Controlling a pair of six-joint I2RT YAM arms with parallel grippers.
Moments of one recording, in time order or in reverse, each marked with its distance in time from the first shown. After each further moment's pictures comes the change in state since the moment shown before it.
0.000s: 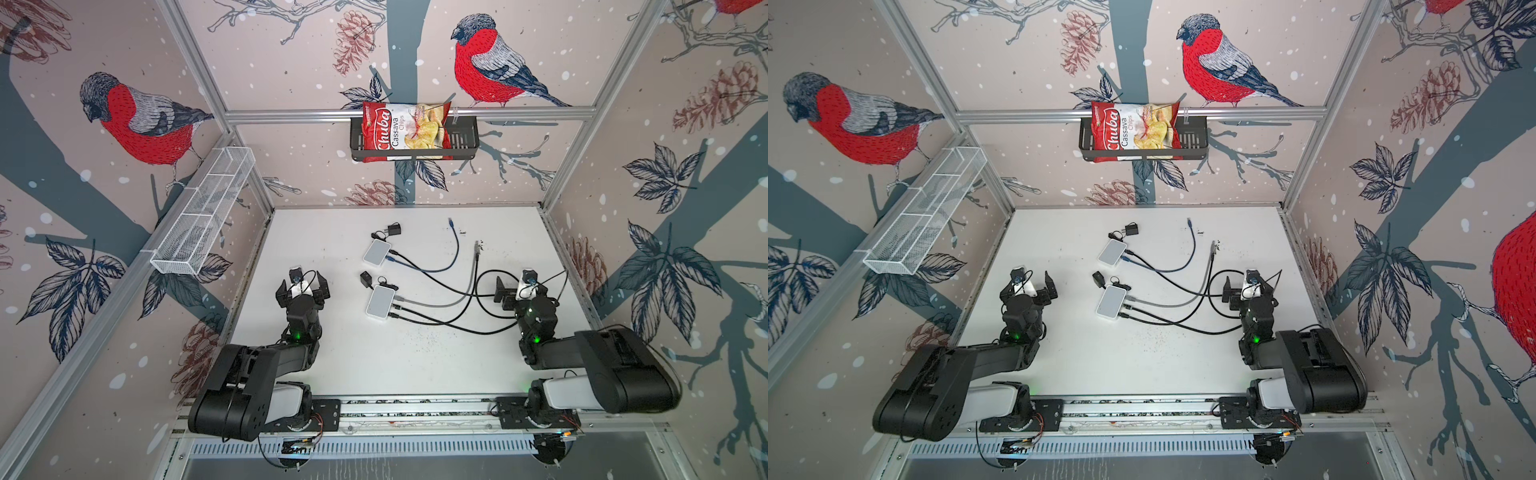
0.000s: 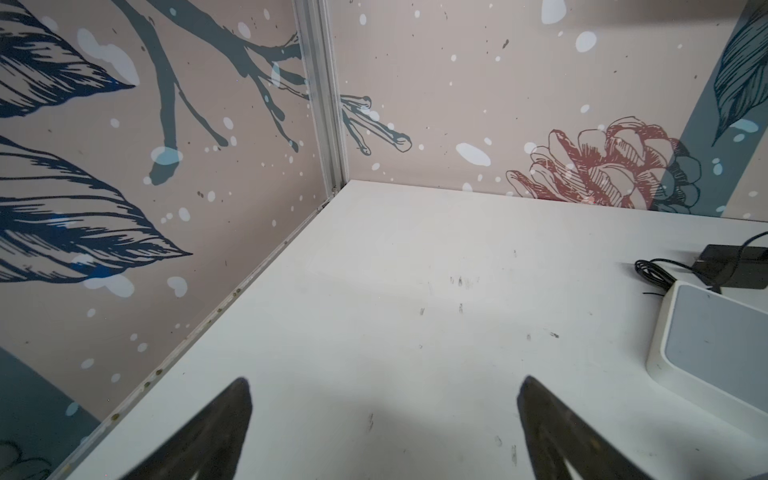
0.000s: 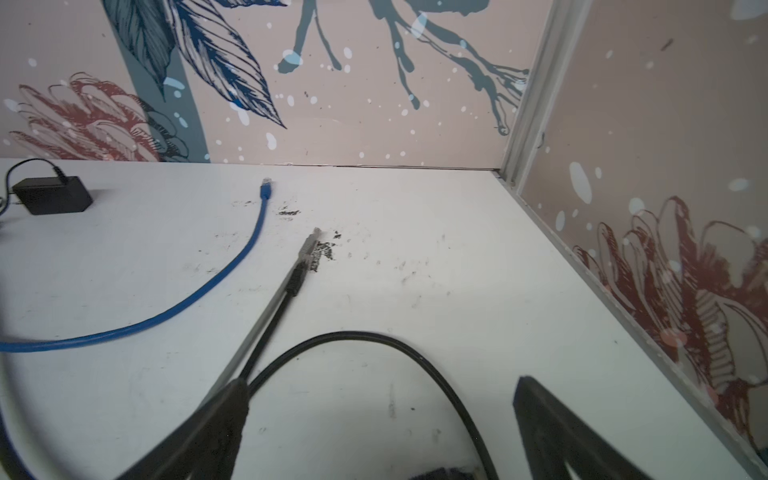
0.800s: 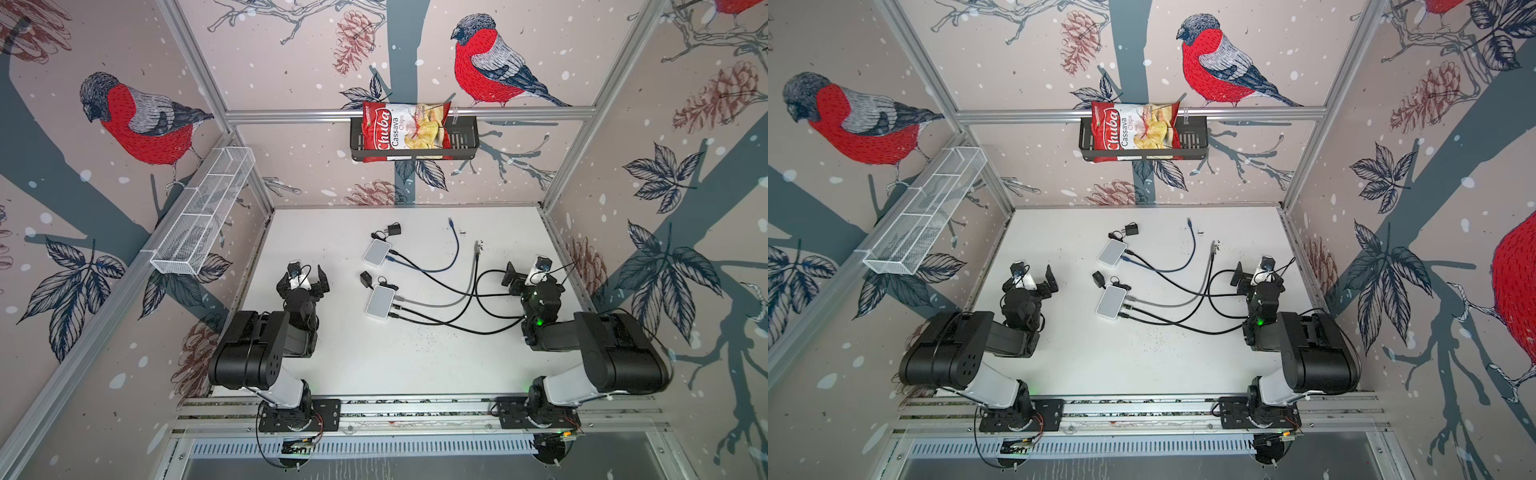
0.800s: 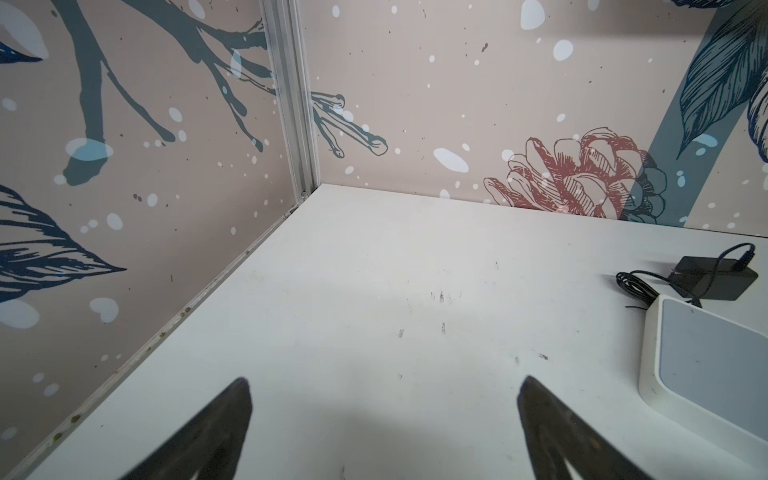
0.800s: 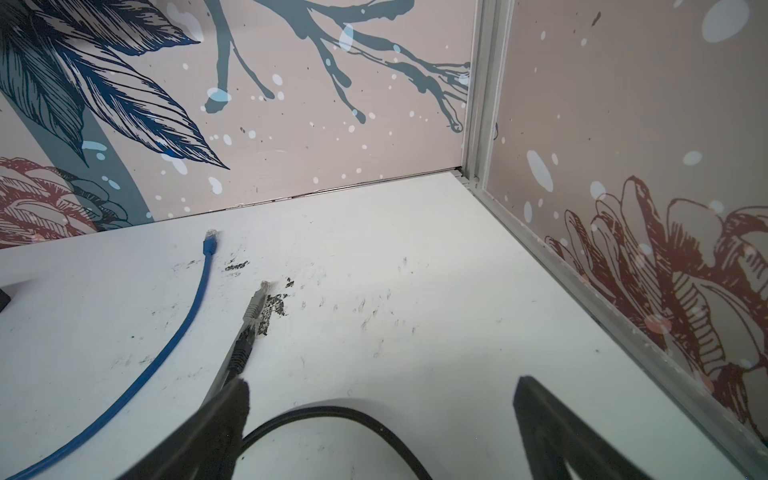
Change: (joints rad) left arm 0.095 0.236 0.060 0.194 0.165 -0.018; right arm -0.094 0.031 0.163 -0.128 -0.007 0.129
